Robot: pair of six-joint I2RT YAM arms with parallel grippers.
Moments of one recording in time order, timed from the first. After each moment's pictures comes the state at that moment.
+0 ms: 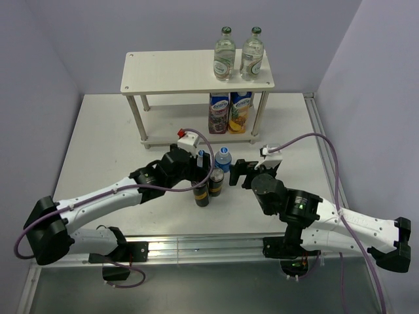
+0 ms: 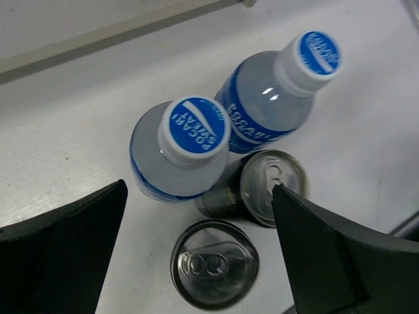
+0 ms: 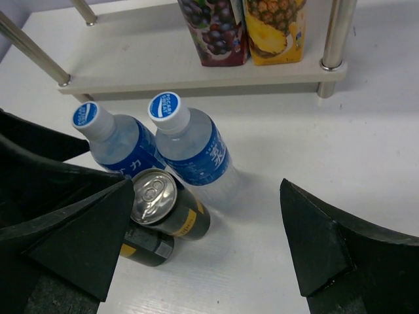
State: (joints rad) left arm -0.94 1.22 0.88 -0.14 -0.26 -0.45; right arm 1.15 0.76 0.72 -0.35 0.89 0.58
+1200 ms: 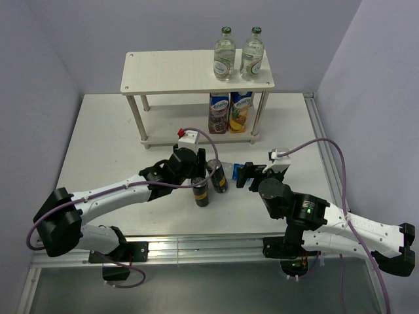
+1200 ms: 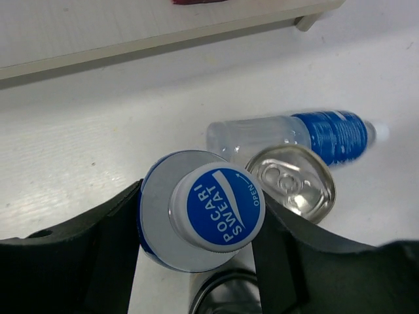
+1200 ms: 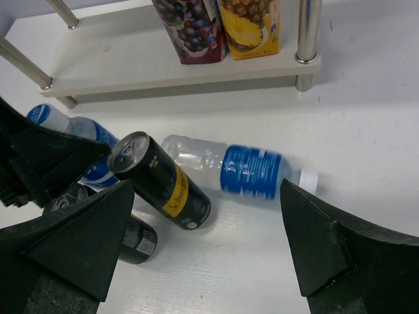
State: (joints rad) left arm -0.94 1.35 0.87 -0.04 -0.44 -0.50; right arm 1.15 0.66 0.66 -0.42 0.93 0.60
